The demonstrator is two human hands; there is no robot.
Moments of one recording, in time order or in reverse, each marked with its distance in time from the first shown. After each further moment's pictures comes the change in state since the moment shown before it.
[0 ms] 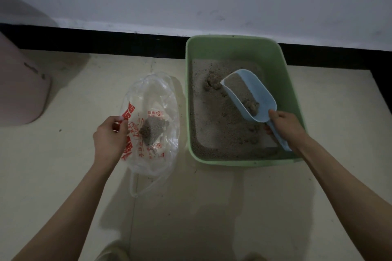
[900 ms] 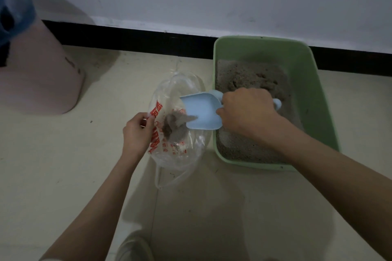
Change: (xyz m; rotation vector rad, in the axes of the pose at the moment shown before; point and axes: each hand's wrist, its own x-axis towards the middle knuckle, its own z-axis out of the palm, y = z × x) left_hand 0.005 -0.013 -0.007 -0.122 -0.084 -0.033; right_hand -0.073 -0.139 0.082 -1.153 -0.077 -0.695
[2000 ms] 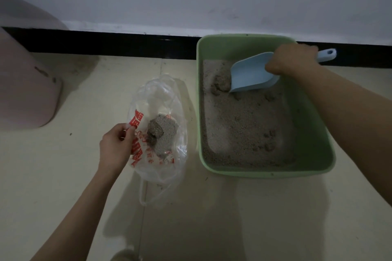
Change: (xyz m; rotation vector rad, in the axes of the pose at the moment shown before) left_hand 0.006 -0.007 0.002 -0.001 -0.010 -0.037; right_hand 0.091 0.159 0.019 0.012 -0.044 0.523
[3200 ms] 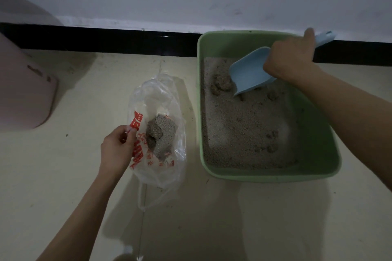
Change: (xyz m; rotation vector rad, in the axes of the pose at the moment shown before) left_hand 0.001 0.000 0.006 -0.019 -0.029 -0.044; right_hand -0.006 -0.017 0.000 -0.247 0.174 -0.110
